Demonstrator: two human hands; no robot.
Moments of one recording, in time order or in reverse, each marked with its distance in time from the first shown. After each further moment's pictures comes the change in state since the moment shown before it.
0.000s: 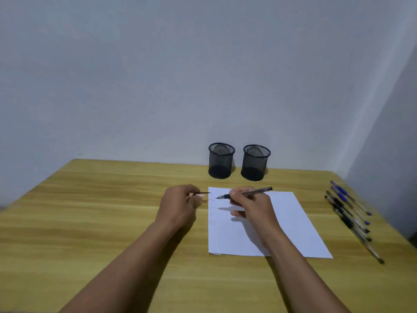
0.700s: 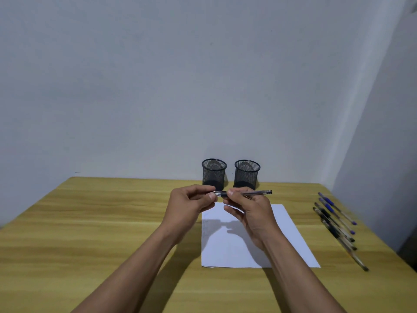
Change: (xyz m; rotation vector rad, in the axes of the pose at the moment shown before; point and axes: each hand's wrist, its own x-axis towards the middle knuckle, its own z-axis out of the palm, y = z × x) left_hand -0.020 0.071 -0.023 -0.988 -0.138 -0.085; right_hand -0.011 -0.042 -0.004 0.291 -0.084 -0.055
